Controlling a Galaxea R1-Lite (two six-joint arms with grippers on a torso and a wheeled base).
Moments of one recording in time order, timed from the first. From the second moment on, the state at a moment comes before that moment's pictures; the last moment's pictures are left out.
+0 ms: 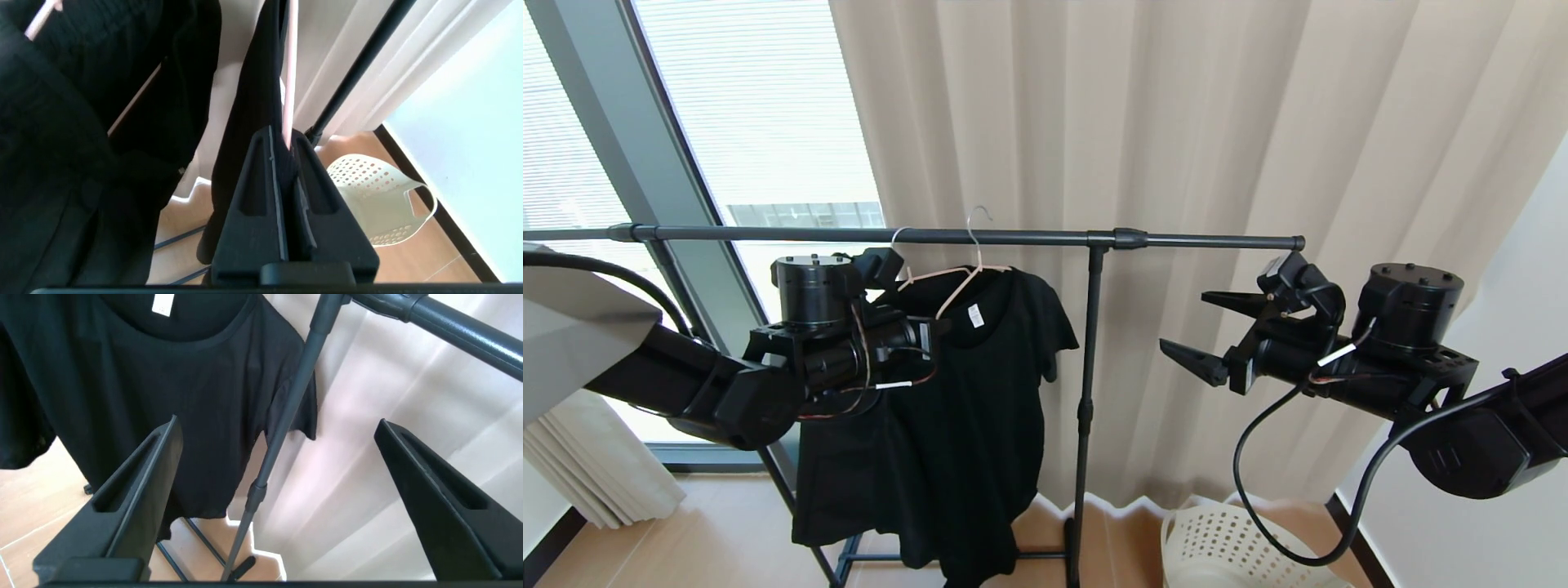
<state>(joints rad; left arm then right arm) -0.26 2.01 -0.96 -0.74 -0.22 -0.10 0.26 1.92 -0.74 -1.02 0.50 -0.23</state>
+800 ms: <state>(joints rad) -0.26 2.06 -0.96 -0.74 -0.22 -0.10 0.26 1.92 -0.74 -1.02 0.49 -0.23</state>
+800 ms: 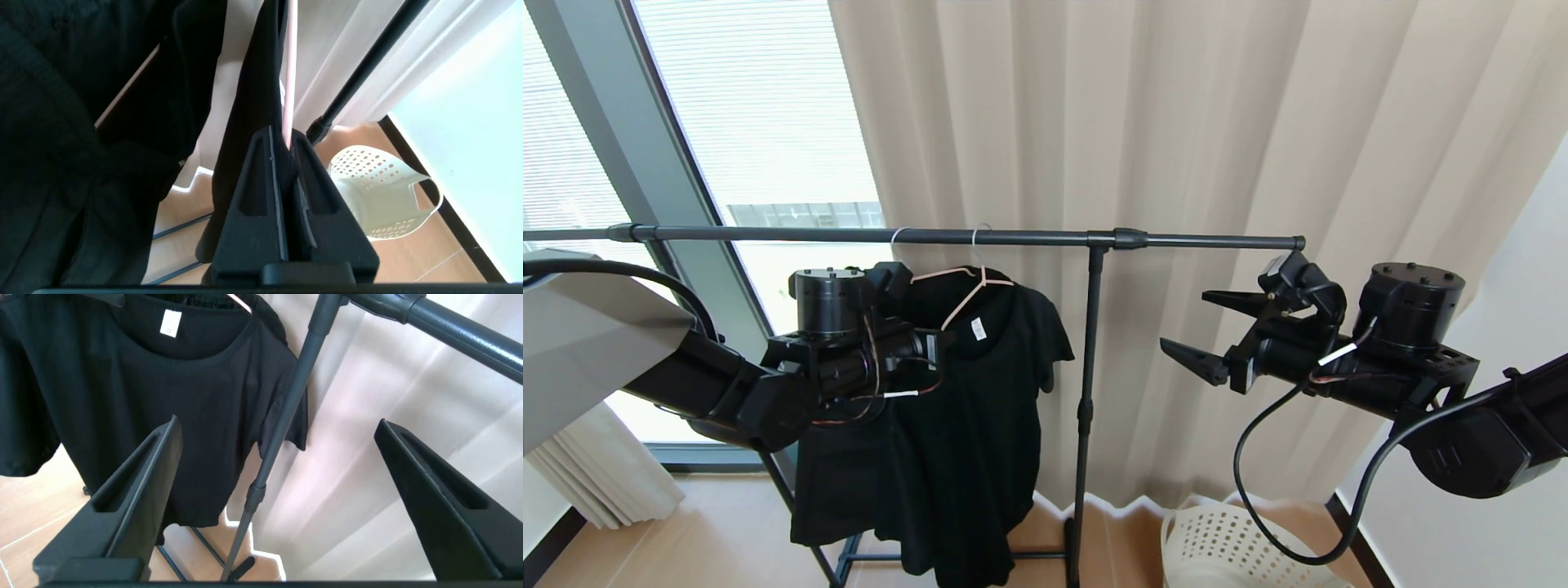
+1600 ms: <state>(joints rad) -0.26 2.07 -0.96 -0.73 -0.22 -0.10 0.26 1.92 -0.74 -1.02 0.49 -0.23</state>
